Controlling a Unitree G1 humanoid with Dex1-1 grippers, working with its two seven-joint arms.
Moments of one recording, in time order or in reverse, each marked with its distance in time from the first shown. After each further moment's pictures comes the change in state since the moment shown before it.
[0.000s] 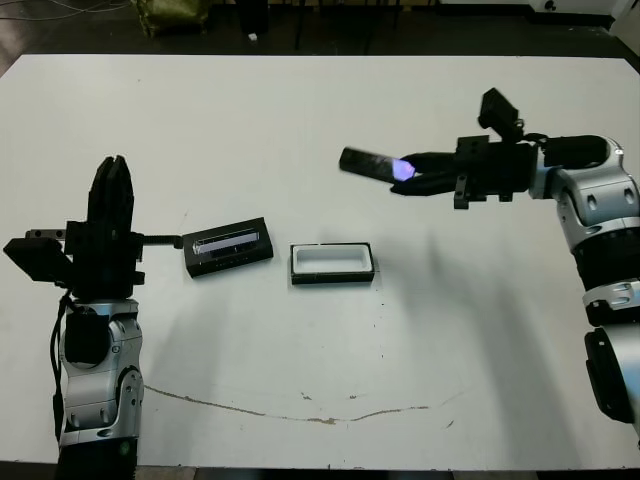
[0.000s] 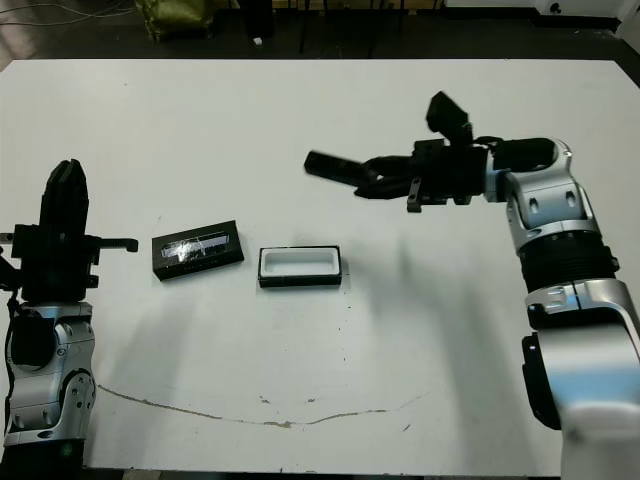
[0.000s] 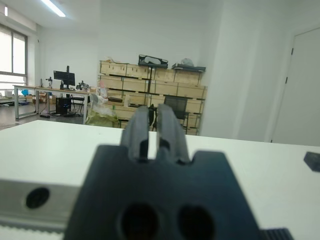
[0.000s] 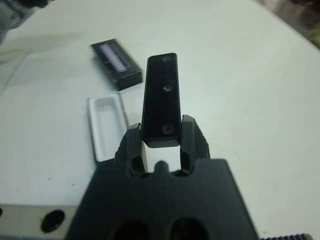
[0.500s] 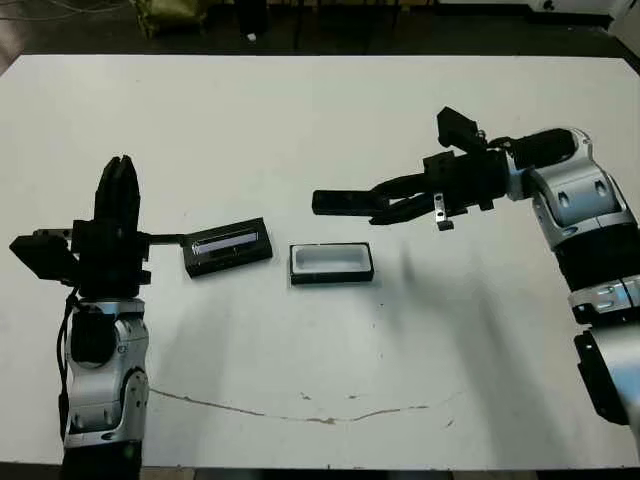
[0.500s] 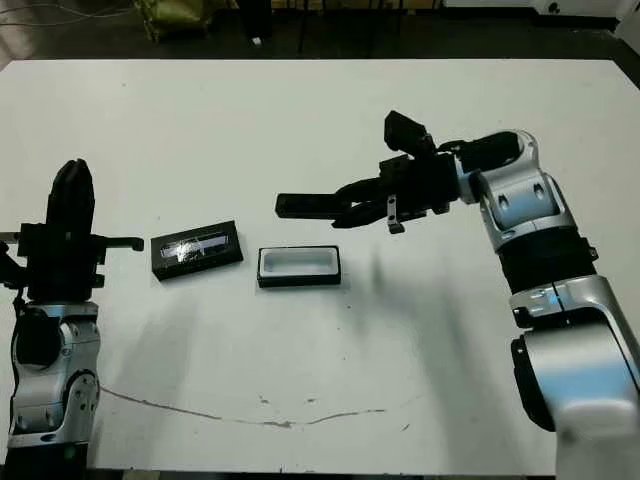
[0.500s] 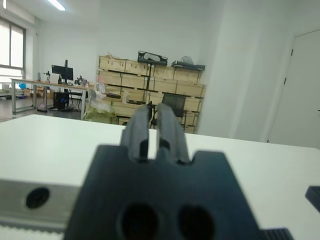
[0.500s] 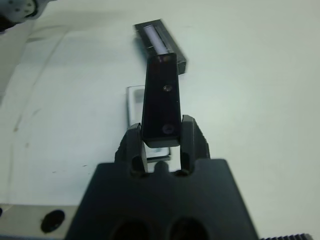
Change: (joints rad) left arm 0.013 -0.019 -0.018 -0.077 0.003 0.092 0.047; right arm -0.005 0.017 0.090 -0.089 -0.031 0.065 0.132
